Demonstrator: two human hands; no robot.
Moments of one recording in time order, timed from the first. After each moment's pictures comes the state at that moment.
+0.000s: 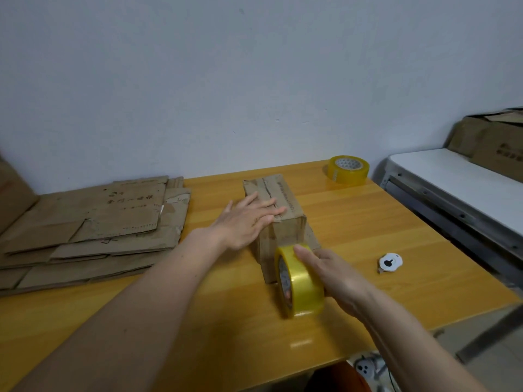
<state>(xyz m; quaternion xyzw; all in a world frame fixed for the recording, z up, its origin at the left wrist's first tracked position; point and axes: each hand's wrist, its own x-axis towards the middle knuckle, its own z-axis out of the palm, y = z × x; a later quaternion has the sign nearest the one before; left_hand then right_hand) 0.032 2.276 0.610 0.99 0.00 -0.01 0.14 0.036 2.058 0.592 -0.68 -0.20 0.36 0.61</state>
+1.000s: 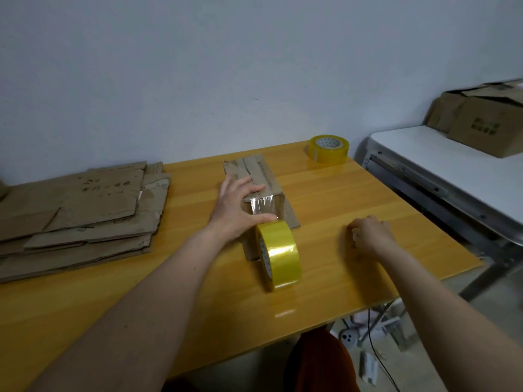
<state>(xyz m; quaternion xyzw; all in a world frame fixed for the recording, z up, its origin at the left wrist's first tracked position) 0.040 2.241 0.576 0.91 0.08 0.18 0.37 0.136 1.975 0.549 -0.98 -0.08 0.11 0.11</state>
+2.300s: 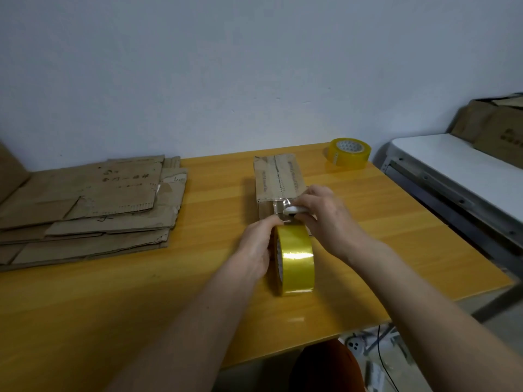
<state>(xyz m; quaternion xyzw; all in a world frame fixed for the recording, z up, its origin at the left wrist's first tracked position) 0.020 2.202 0.554 0.51 0.31 0.06 0.80 0.073 2.071 0.611 -0.86 -0.43 -0.10 0.26</state>
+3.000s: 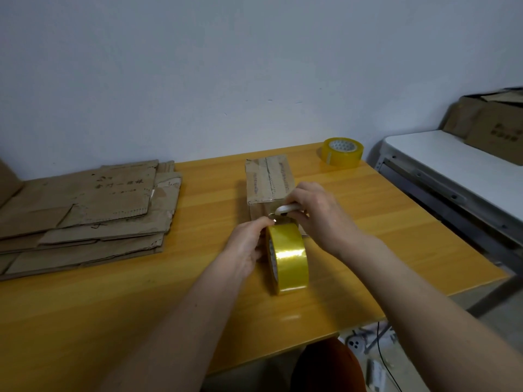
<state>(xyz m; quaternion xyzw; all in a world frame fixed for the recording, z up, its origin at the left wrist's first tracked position) 0.023 2.216 0.548 0.54 0.29 0.06 0.79 0.075 2.071 0.615 -0.84 -0.45 -0.14 0.27</state>
